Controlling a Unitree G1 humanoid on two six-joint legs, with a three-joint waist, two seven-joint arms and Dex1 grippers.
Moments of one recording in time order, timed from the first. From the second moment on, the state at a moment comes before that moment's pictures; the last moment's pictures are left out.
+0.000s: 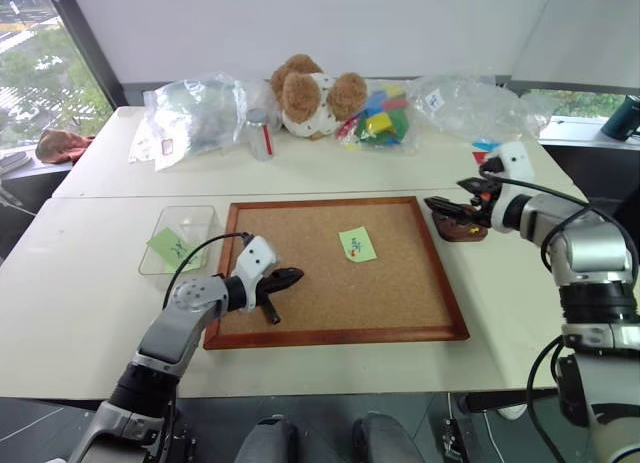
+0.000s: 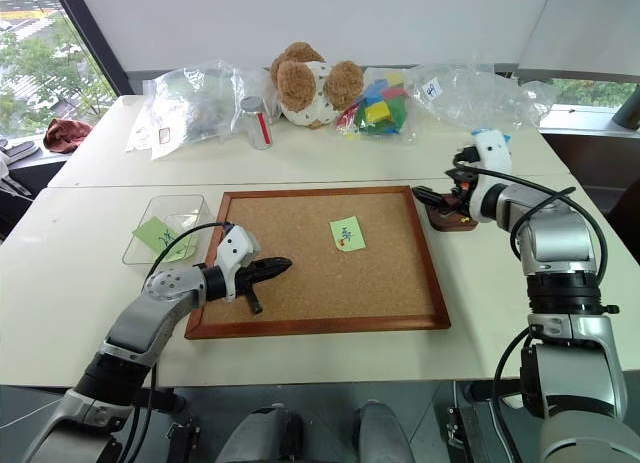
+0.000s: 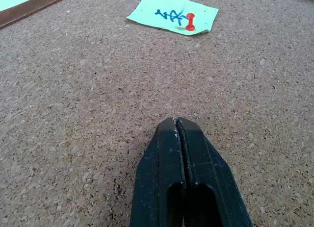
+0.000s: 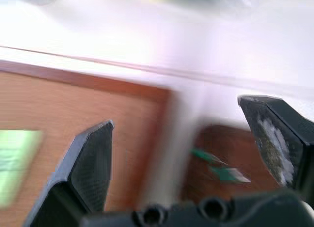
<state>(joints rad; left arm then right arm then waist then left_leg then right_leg) -0.31 0.45 -0.18 -0.01 -0.23 0.37 -0.79 -0.69 -0.69 -0.07 0.16 0.26 0.70 0.77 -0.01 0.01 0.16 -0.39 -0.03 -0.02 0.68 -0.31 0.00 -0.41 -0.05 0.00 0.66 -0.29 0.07</state>
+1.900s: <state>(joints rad) -0.33 0.42 -0.16 0.00 -0.26 0.40 -0.79 -0.63 -0.55 0.09 -0.21 0.30 0.85 0.75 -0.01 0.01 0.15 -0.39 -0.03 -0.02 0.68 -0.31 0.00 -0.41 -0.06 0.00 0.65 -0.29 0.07</state>
